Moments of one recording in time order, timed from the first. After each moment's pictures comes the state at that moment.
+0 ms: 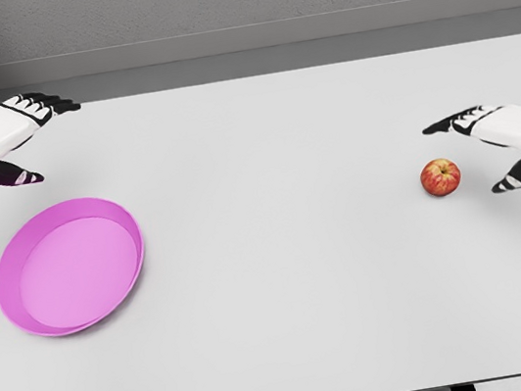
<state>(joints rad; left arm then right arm) -0.72 0.86 -0.69 -1.14 -0.42 -0.61 -0.12 -0.24 -1.06 0.38 -1.68 0.15 -0.26 0.43</state>
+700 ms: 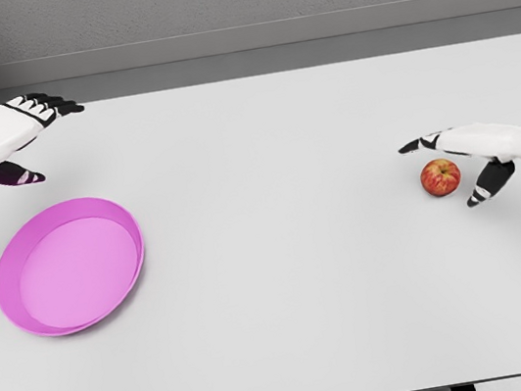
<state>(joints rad) -0.72 0.85 -0.68 -1.13 -0.46 -0.61 -0.12 -0.49 -0.97 0.61 -1.64 0.15 -0.02 0.60</state>
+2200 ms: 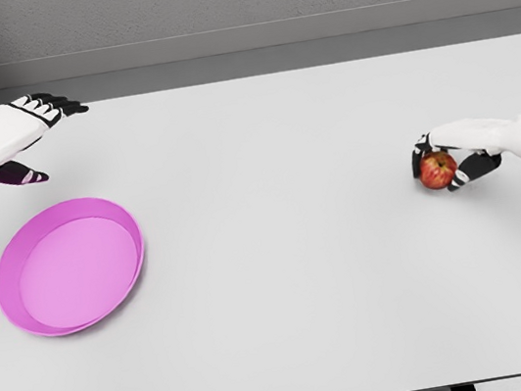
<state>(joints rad) -0.72 0.83 -0.68 -1.13 -0.49 -0.61 -0.12 -0.58 -0.94 0.70 -1.57 0.15 -0.02 0.61</state>
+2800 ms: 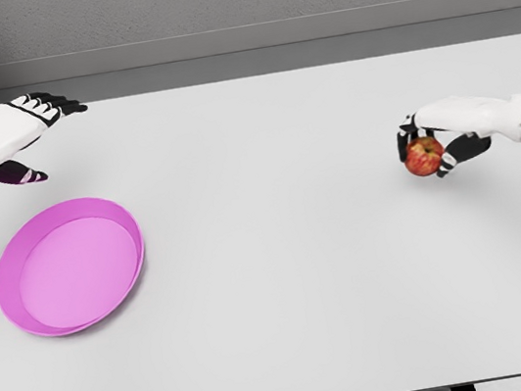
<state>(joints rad) -0.72 0.83 -0.67 -1.12 -0.49 -0.61 -0.12 -0.60 -0.93 0.66 -1.65 0.15 -0.03 0.61</state>
